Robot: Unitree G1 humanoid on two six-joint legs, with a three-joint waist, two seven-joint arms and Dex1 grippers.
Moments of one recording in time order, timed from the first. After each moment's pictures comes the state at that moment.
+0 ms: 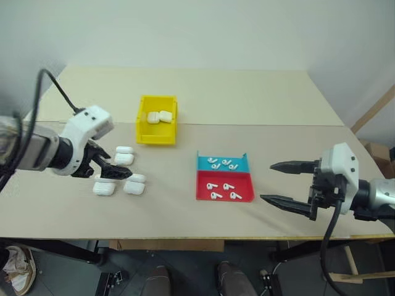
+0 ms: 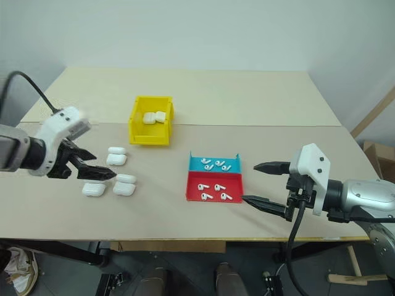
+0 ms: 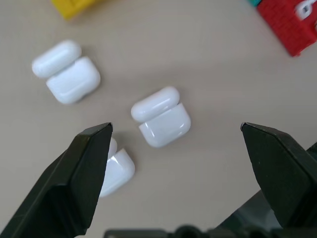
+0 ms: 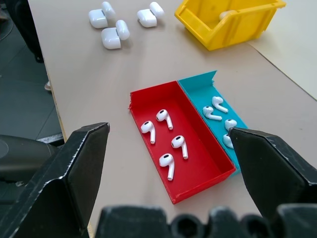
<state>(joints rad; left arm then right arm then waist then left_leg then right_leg) -0.91 1.30 -0.22 -0.24 -1.05 1.61 -0.46 -0.06 -0.97 -0.35 -0.59 0.76 0.64 0.96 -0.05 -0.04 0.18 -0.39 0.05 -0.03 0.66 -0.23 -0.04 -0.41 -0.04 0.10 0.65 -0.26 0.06</state>
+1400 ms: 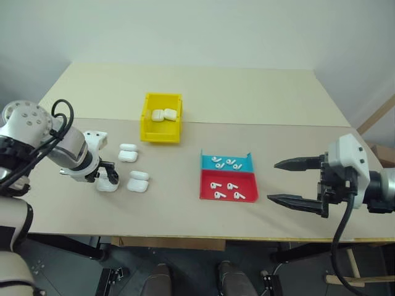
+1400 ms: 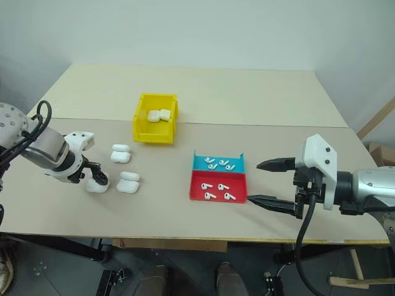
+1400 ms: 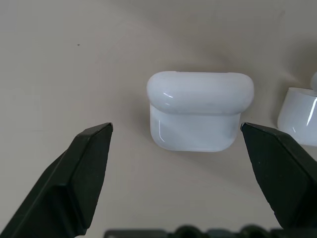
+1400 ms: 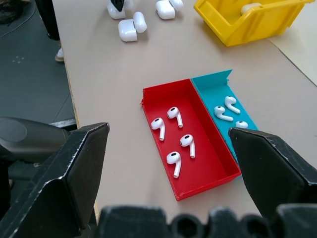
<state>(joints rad) -1.16 1.03 -0.55 0.60 -1.72 1.61 0.66 -0.11 -1.08 -0.37 -0.56 0.81 0.69 1.04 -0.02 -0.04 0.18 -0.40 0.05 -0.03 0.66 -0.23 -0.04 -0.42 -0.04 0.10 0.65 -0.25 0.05</state>
